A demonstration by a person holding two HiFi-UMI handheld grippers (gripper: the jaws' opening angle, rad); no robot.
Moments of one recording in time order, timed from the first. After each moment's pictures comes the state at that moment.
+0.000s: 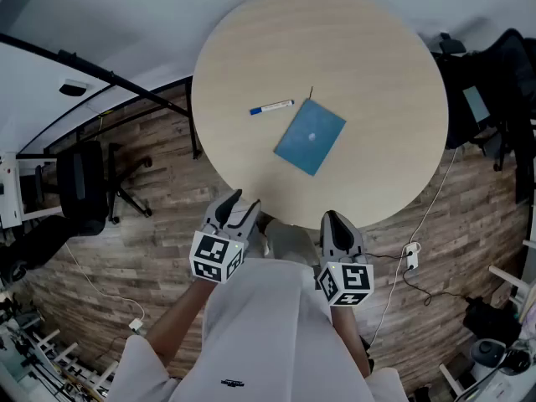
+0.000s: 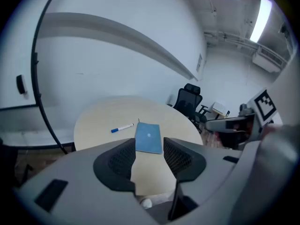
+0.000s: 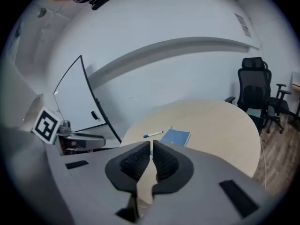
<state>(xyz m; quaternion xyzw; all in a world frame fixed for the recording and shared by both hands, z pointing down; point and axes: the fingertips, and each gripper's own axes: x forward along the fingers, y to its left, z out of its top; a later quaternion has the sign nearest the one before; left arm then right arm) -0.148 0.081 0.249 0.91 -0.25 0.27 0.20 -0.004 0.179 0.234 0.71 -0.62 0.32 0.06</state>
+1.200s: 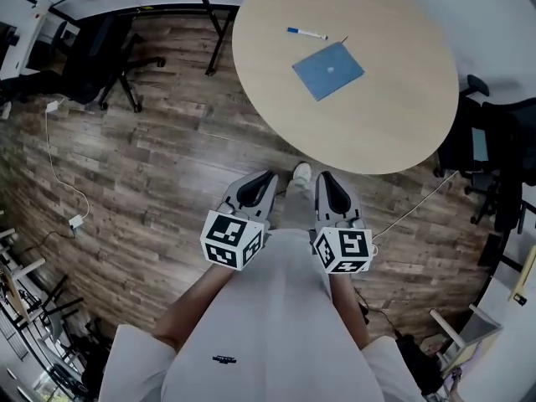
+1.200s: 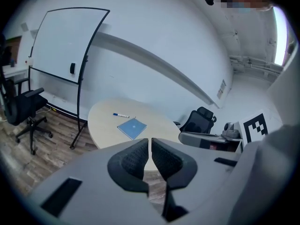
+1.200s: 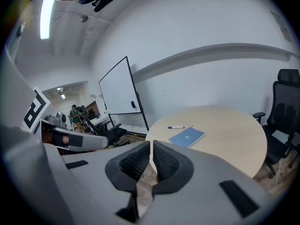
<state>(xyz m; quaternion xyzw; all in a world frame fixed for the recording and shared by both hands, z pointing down) -0.152 0.359 0.194 0.86 -0.39 0.16 0.30 -0.048 0.366 0.198 0.59 -0.77 0.25 0.10</state>
